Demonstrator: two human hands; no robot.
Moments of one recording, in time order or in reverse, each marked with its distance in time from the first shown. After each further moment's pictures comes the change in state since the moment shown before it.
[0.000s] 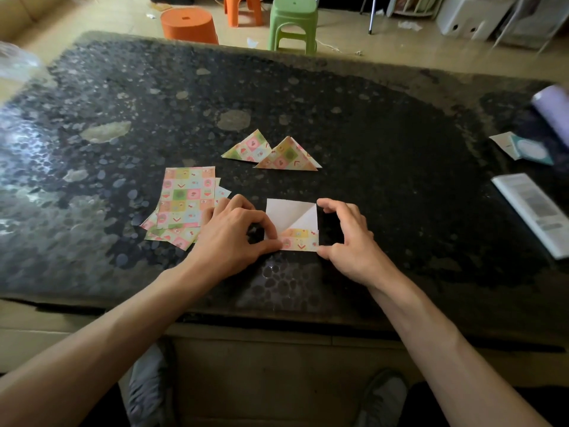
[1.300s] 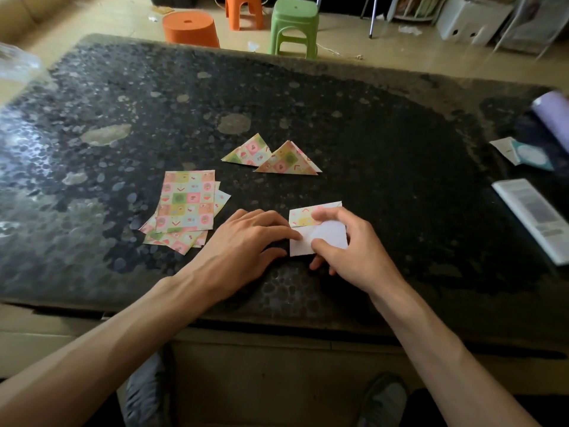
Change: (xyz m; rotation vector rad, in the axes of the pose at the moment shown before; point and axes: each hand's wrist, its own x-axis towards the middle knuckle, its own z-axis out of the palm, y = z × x) left_hand -0.003 0.001 0.006 0.095 0.050 0.476; right_hand -0.006 -0.004 -0.001 0.252 0.055 -0.001
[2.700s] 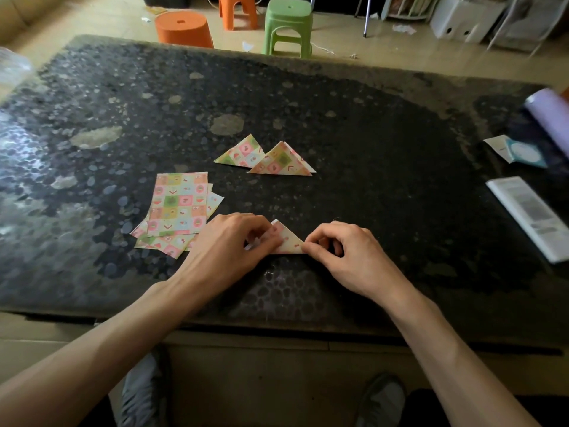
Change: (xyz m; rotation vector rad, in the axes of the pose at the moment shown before) left_hand 0.003 -0.004 0.004 -0.175 0.130 -0.255; right_hand 0.004 0.018 -0.015 -0.435 -0.038 -0.265
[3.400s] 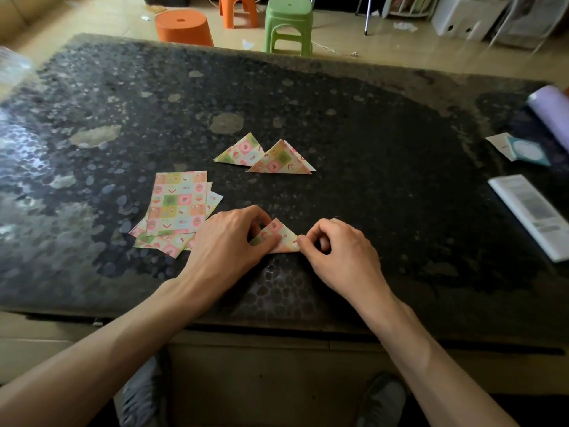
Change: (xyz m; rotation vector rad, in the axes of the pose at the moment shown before) left_hand 0.003 0.005 0.005 0.093 0.051 -0.143; right_hand 0.004 -0.016 0.025 -0.101 0.142 0.171
